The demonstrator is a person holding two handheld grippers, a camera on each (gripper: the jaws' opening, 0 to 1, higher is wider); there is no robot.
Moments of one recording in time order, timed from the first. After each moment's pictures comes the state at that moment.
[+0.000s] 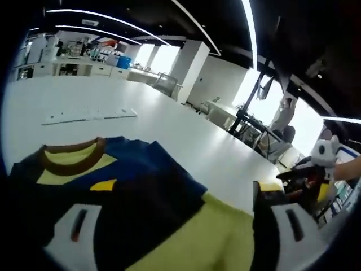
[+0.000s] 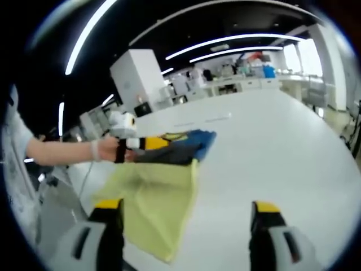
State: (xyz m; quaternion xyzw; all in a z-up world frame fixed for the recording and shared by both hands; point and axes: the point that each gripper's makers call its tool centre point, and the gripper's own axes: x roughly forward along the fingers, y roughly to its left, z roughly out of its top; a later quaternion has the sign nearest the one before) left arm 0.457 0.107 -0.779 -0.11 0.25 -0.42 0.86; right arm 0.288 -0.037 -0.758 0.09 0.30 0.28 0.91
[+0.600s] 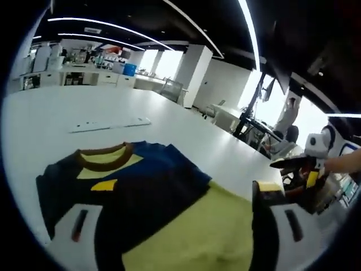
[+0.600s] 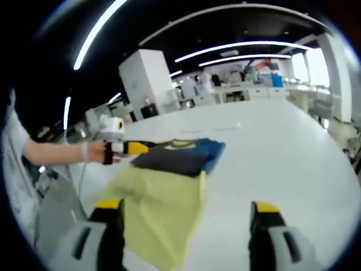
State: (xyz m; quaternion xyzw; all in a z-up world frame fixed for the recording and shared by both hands) left arm 0.433 0.181 -0.753 -0.10 0.23 -0.39 0.88; right arm 0.301 -0.018 -0.740 0.06 0.27 0.30 0.91
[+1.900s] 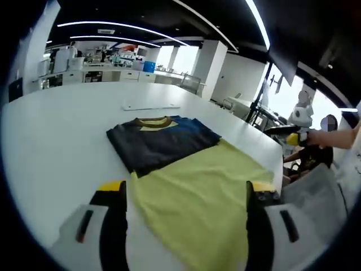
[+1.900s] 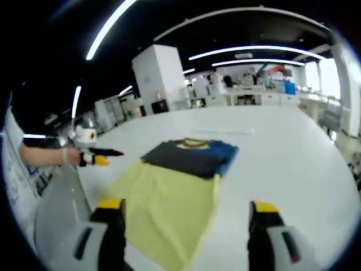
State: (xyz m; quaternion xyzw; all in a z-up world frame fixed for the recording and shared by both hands) left arm 0.312 0.325 -0.766 -0.06 0.27 -0.33 0.90; right arm 0.294 0.000 -0.738 0.03 0.27 0.34 0.90
